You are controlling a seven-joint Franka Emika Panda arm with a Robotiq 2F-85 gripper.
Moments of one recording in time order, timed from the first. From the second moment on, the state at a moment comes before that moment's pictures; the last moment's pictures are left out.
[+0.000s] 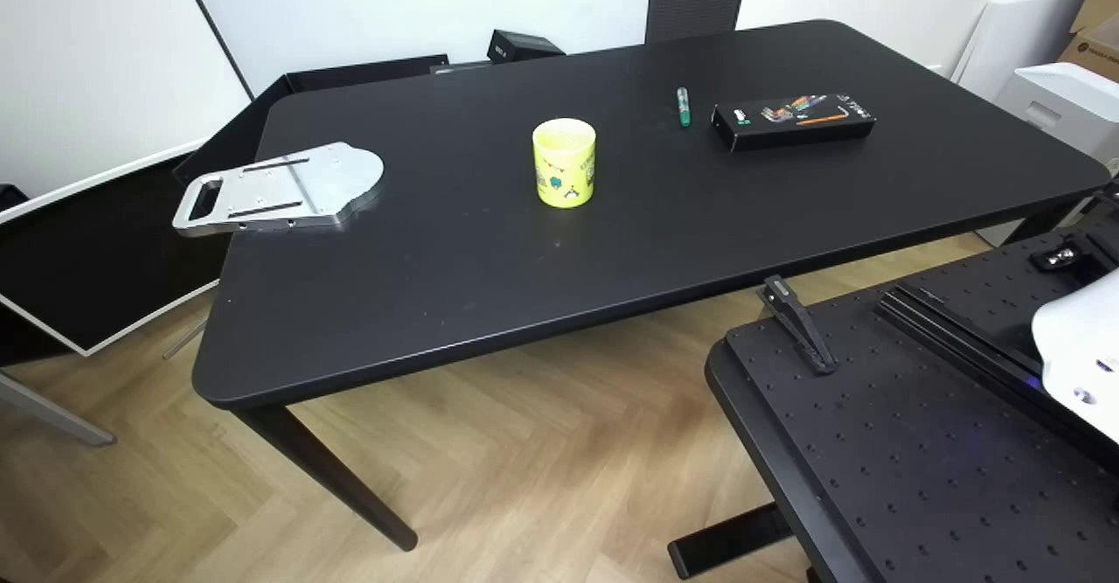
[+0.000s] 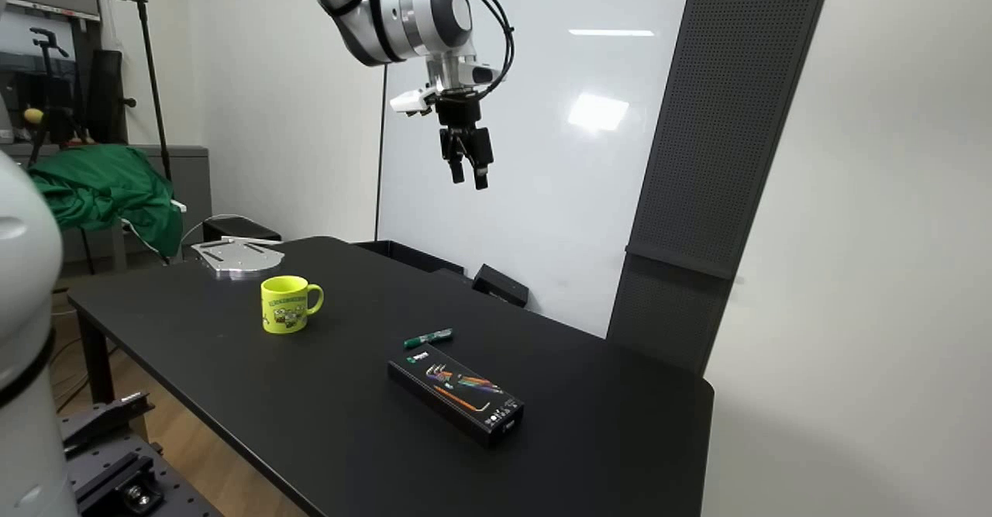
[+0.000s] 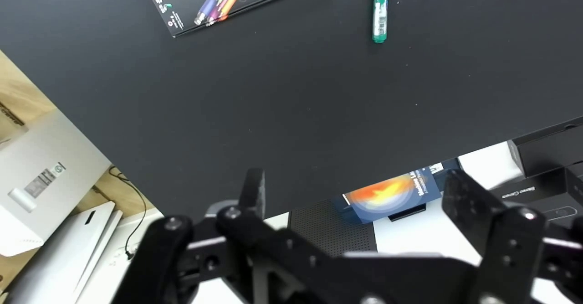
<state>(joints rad) 0.00 0.12 0.11 -1.91 -0.27 2.19 0.78</state>
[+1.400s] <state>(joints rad) 0.22 0.68 -0.03 -1.48 -0.21 2.19 0.93</state>
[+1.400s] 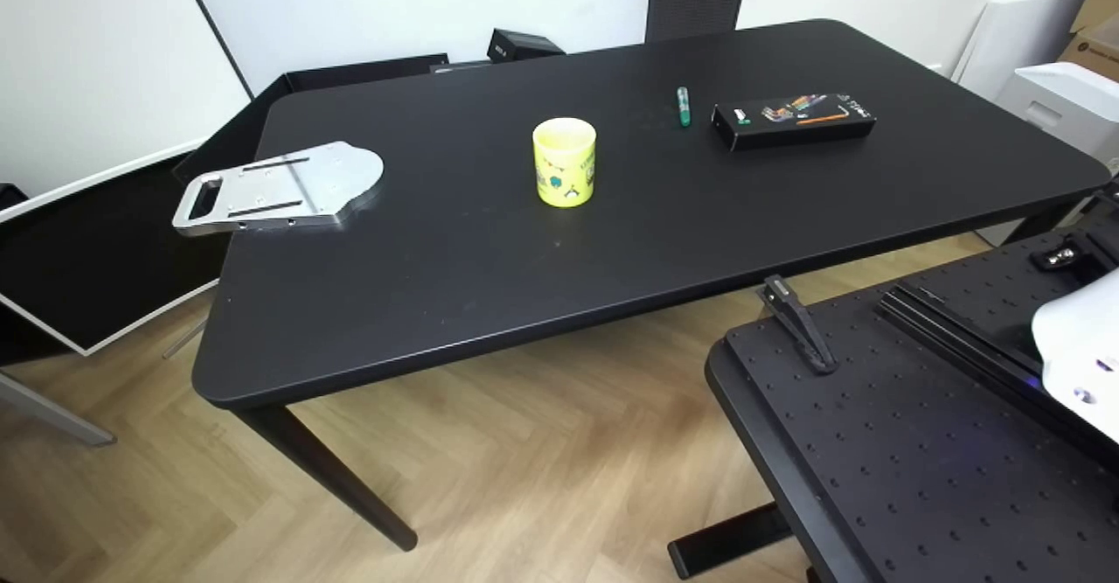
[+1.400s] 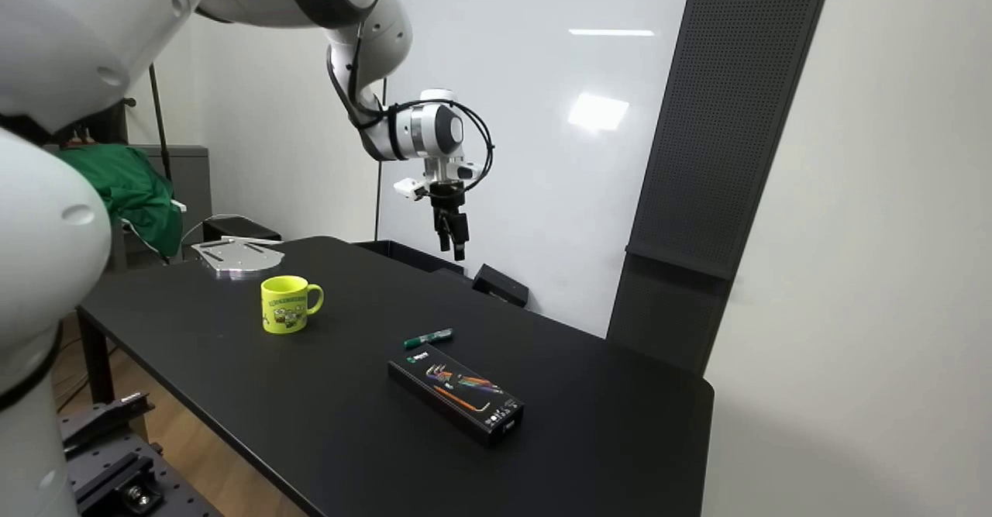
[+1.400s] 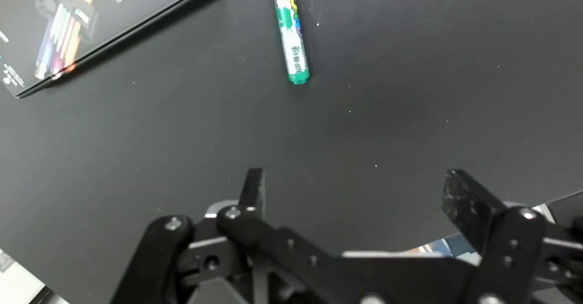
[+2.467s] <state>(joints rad) 0.13 0.78 -0.03 -1.48 -0.02 2.19 0.63</state>
